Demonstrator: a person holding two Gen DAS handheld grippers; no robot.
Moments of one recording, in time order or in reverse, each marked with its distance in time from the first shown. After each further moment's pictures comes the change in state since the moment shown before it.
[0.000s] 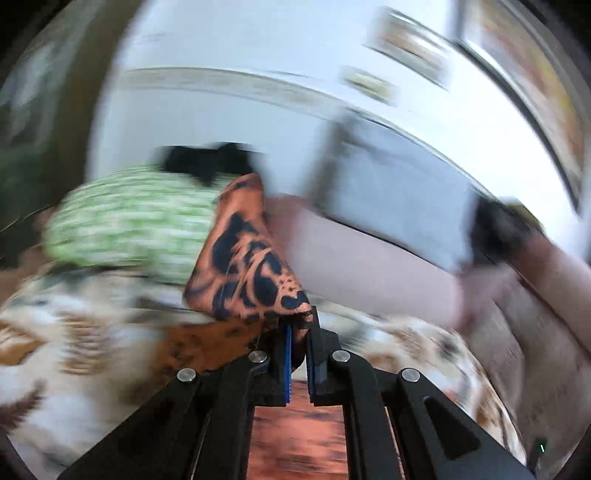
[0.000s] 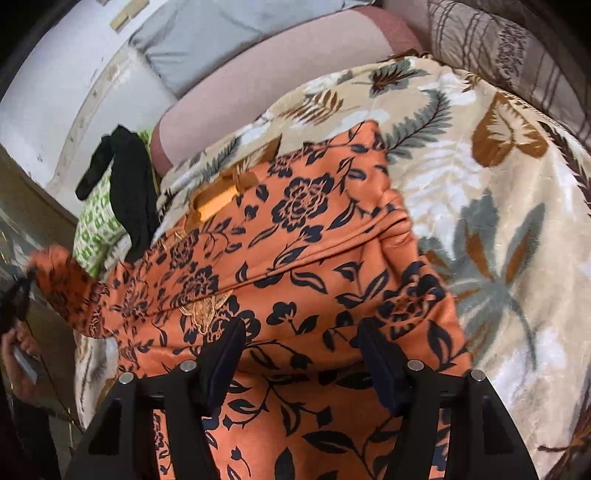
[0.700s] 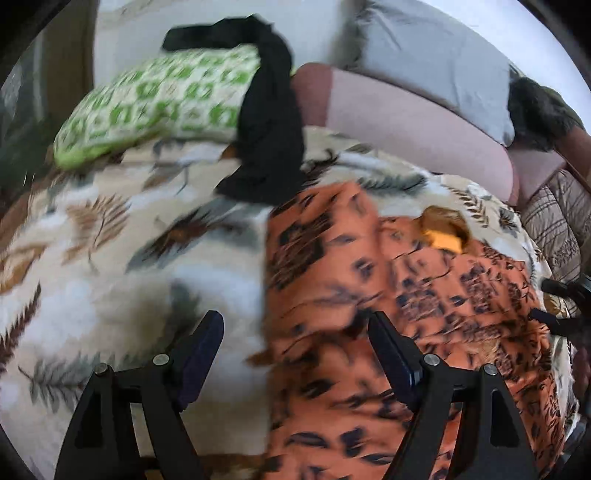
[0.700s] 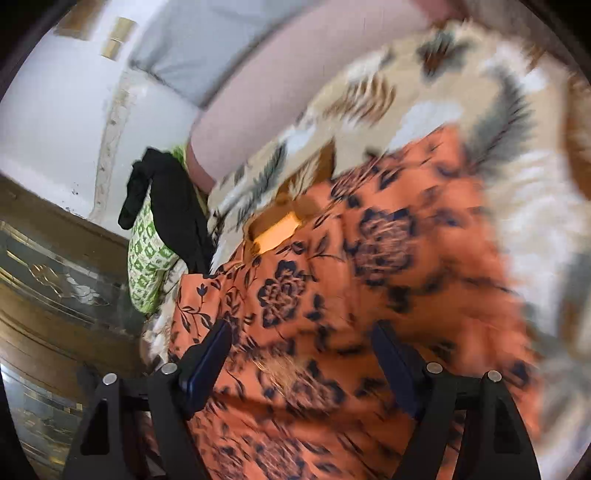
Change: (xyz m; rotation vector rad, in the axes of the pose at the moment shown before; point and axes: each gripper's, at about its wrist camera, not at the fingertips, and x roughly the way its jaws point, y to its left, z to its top) left arm 0.037 0.066 -0.134 0.053 0.383 0.215; right arm 0.089 0.031 0.090 0.101 0.157 0.212
